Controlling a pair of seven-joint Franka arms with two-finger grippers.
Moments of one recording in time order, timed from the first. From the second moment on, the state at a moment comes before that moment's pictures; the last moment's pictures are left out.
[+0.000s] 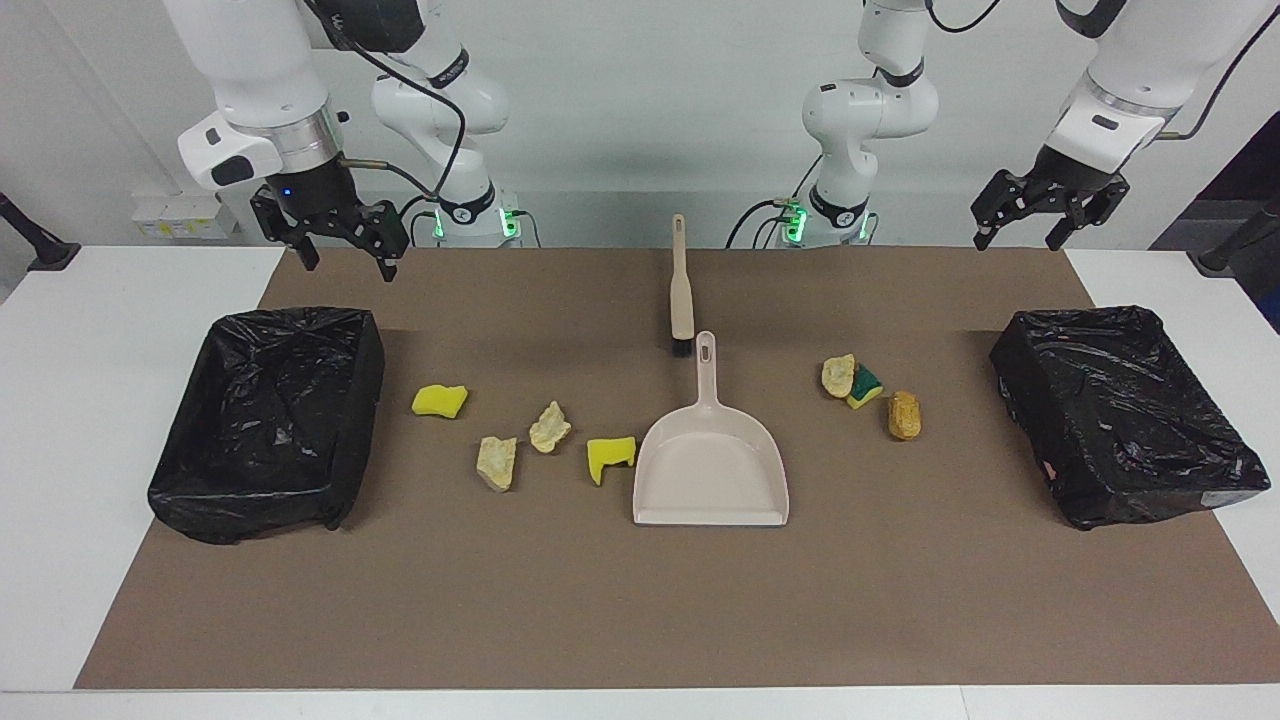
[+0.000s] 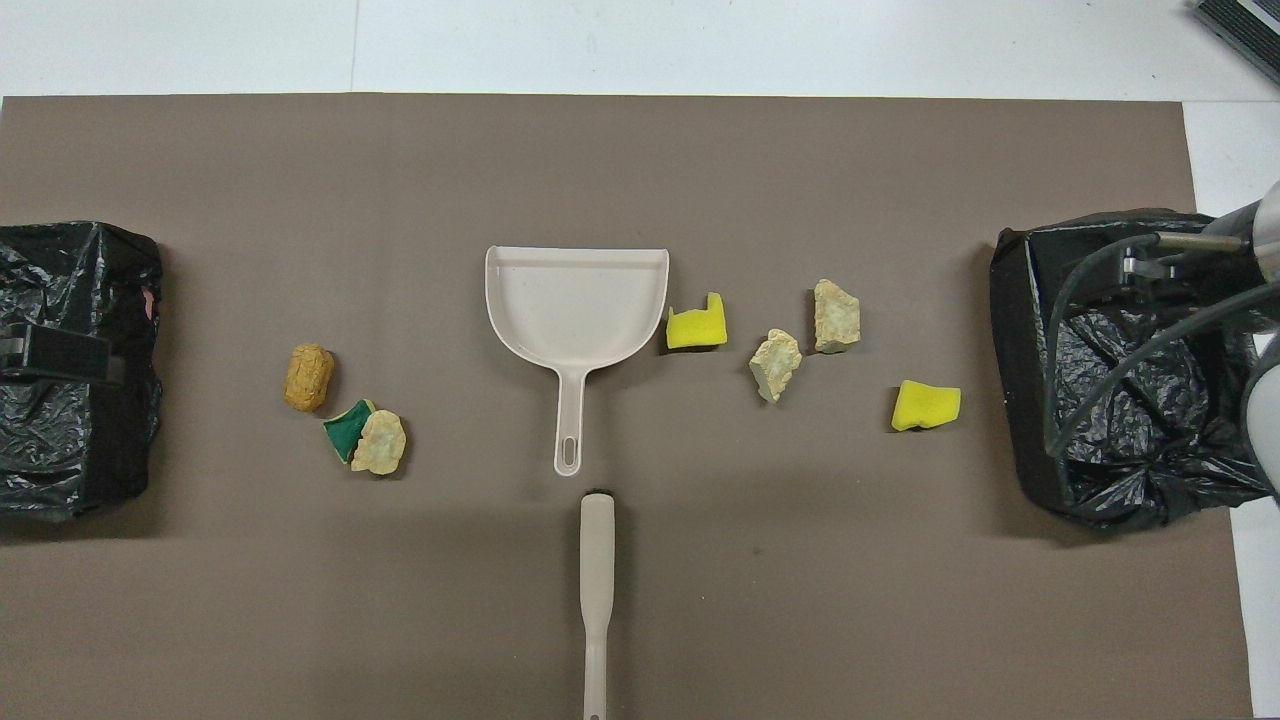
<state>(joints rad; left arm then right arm) 0.02 -0.11 -0.05 -1.63 -0.03 1.53 0.01 -0.07 0.04 0.14 -1.48 -0.06 1.53 0.24</state>
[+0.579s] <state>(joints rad) 0.02 -0.11 -0.05 -1.63 -0.03 1.53 0.01 -0.08 0.04 0.14 -1.48 -0.06 1.53 0.24</state>
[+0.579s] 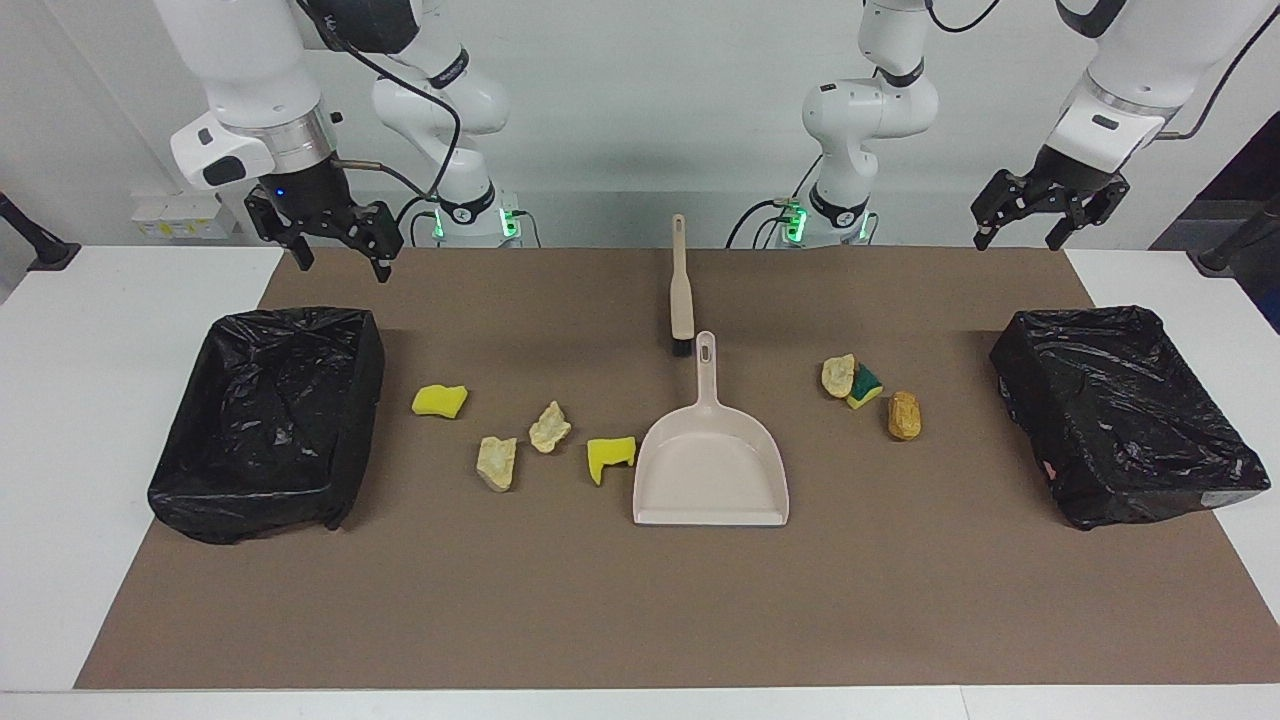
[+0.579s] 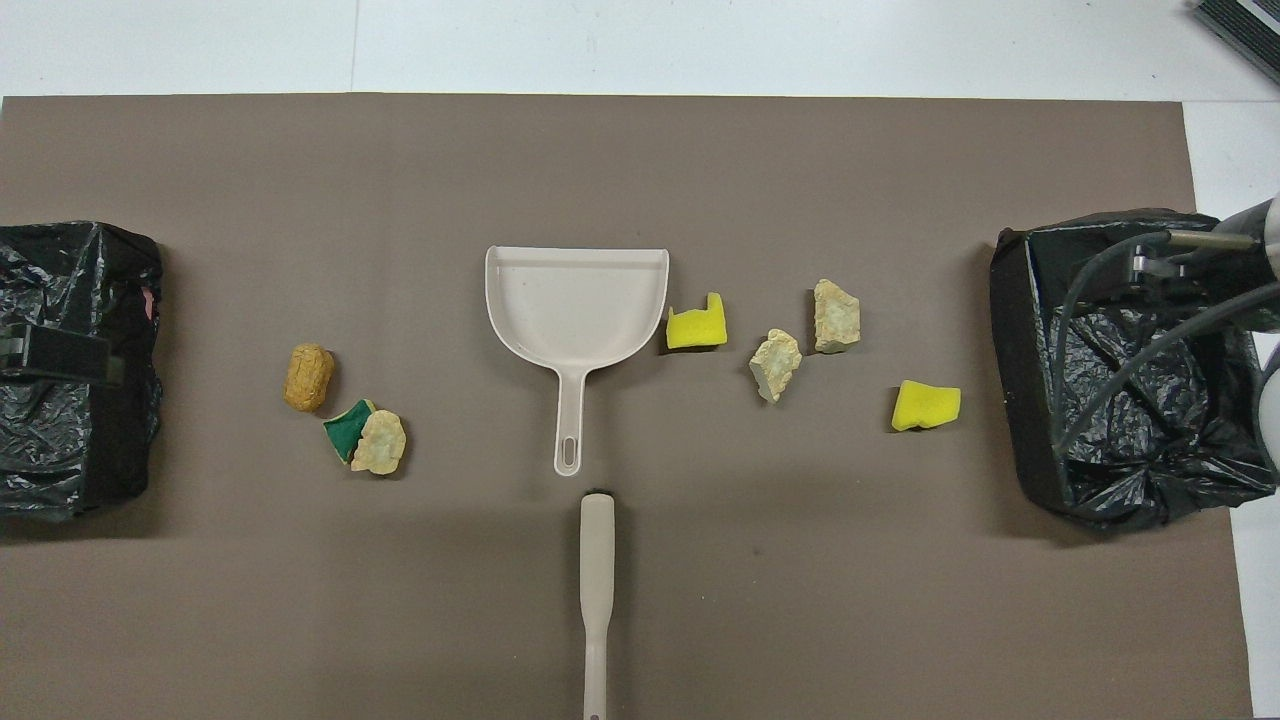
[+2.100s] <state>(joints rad) -0.05 -0.10 -0.06 -1.64 -0.05 1.64 0.00 0.17 0.20 0.16 -1.46 -0.05 1.72 0.48</state>
